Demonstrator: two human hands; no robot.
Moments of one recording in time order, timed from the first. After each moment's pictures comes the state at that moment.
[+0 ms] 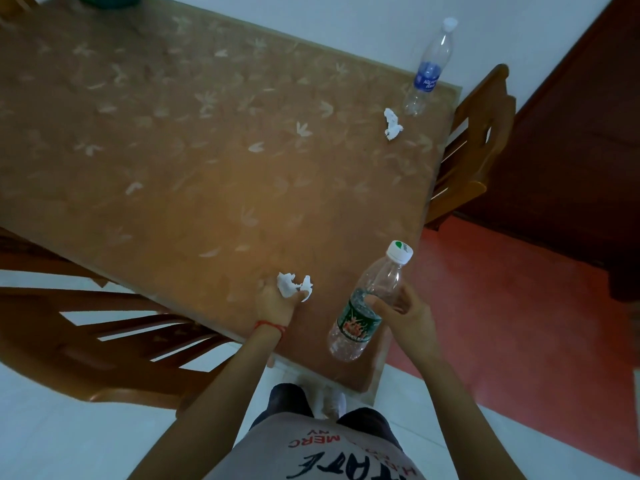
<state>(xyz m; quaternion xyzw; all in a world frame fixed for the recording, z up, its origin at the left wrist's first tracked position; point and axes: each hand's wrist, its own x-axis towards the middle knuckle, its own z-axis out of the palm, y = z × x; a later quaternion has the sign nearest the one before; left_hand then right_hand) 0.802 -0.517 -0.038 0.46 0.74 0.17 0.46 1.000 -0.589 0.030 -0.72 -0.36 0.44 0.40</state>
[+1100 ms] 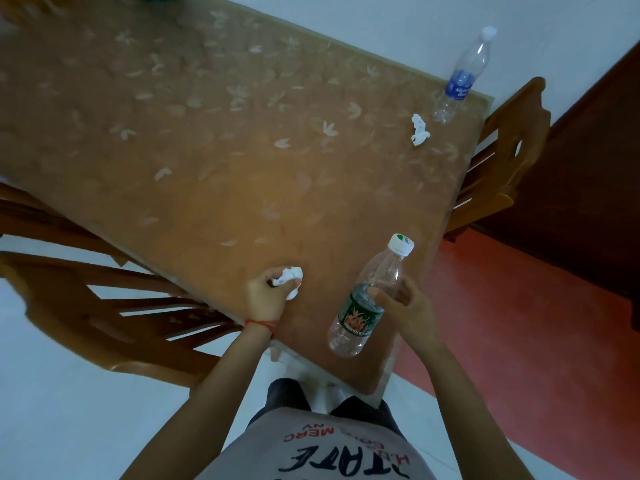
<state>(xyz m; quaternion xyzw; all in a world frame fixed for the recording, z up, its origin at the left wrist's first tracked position) 0.772 -0.524 -0.006 0.37 0.74 0.31 0.46 0.989 -0.568 0.038 -0.67 -0.39 0.49 0.39</state>
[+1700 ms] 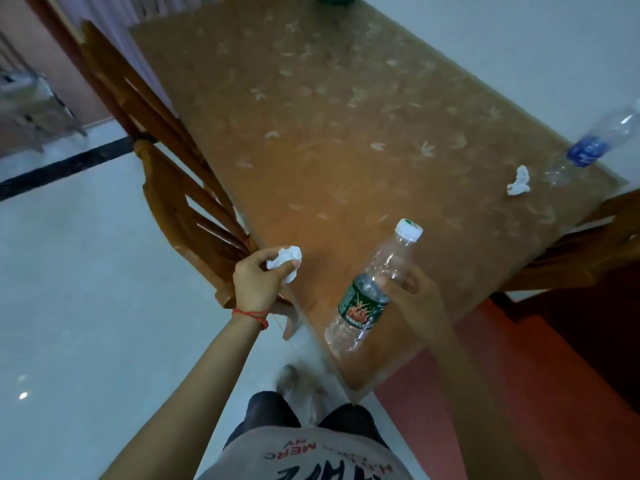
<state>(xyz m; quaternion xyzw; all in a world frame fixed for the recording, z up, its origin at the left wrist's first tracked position) 0.768 -0.601 0.049 0.27 0.78 0.50 0.27 0.988 -0.543 0.063 -0.52 -0.54 0.59 0.31</state>
